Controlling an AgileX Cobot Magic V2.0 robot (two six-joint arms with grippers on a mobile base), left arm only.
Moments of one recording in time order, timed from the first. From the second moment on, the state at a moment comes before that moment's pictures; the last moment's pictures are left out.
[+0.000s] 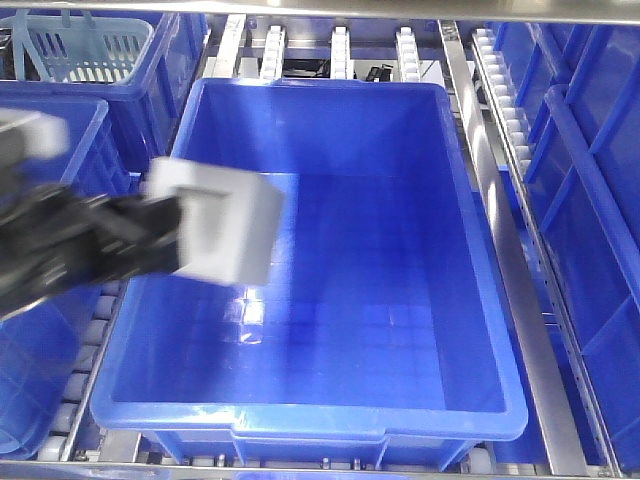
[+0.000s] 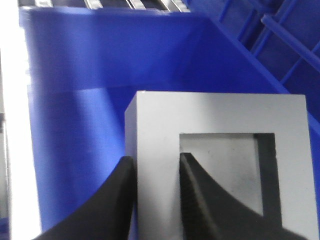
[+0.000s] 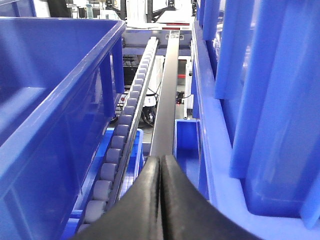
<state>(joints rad) -0.49 1.15 -0.80 -0.52 0.10 0.27</state>
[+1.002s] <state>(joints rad) -0.57 1.87 -1.17 -0.52 0.13 0.31</state>
